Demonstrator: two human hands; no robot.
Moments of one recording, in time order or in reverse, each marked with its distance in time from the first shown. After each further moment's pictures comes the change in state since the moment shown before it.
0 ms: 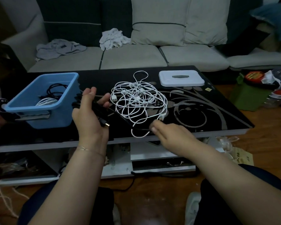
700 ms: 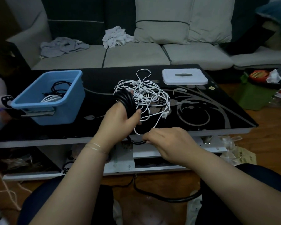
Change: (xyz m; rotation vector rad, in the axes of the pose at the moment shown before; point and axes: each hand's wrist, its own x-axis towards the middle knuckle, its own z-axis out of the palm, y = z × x) left_hand 0.001 -0.020 -0.017 1.293 -0.732 0.428; right_hand -0.011 -0.012 0.018 -0.164 0.416 -0.548
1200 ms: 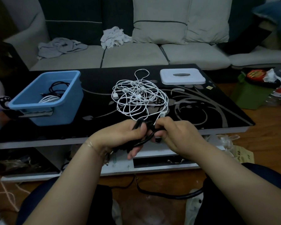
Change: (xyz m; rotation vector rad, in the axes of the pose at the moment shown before) left_hand -0.010 0.010 -0.009 -0.665 -0.933 -0.047; right_hand -0.004 0.013 -0.017 0.091 0.159 0.099
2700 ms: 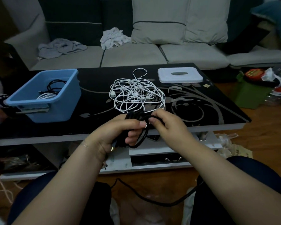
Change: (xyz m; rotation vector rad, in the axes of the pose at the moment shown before) left_hand 0.007 -0.007 0.017 -0.347 0.293 -0.034; right_hand 0.002 -0.012 0.004 0.367 -0.053 0.529
